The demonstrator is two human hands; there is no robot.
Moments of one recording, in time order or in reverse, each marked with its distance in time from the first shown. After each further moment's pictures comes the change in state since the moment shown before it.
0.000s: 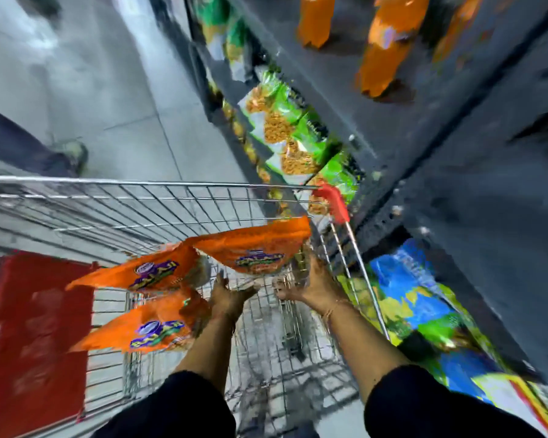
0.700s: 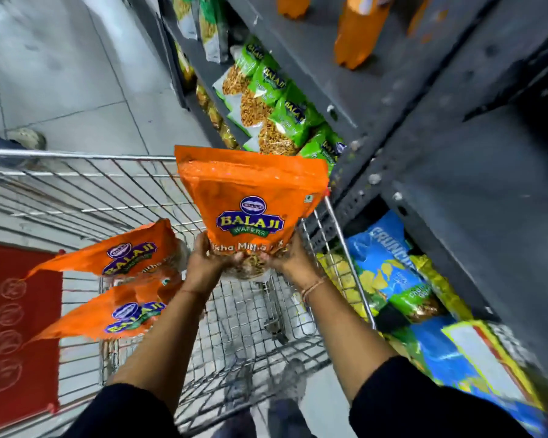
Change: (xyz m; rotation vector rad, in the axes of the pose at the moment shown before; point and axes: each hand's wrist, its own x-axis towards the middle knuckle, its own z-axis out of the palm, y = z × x) left_hand -0.042 0.053 -0.022 -0.158 -0.317 0.212; right_hand -0.012 -0.014 0.013 0.506 0.056 0.063
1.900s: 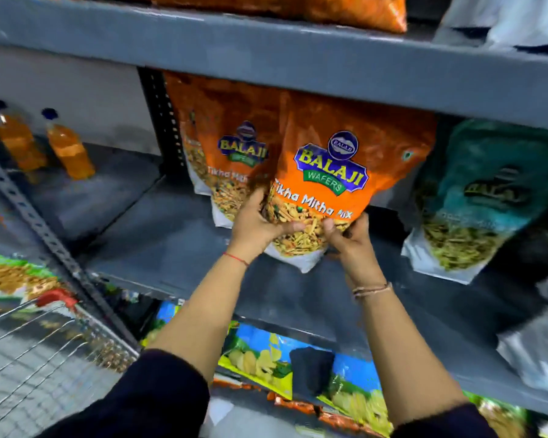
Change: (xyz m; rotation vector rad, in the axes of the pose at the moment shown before) left_hand -0.255 0.114 0.396 0.310 -0.926 0.739; right_hand -0.385 -0.007 -0.319 0.431 1.080 -0.575
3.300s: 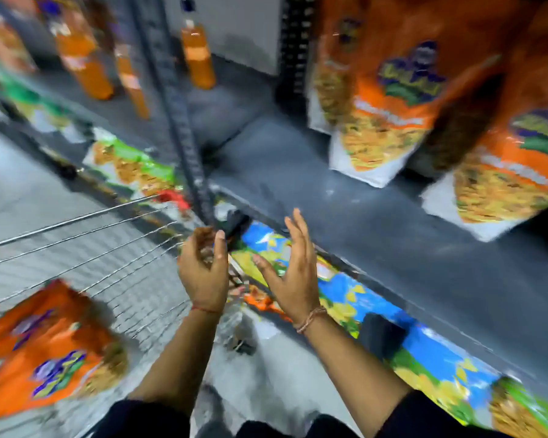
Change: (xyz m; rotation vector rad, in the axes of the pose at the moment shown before) left_hand -0.180 -0.110 -0.163 0.221 0.988 -0.232; right_hand -0.131 0.120 0.202 -0.527 -0.380 -0.357
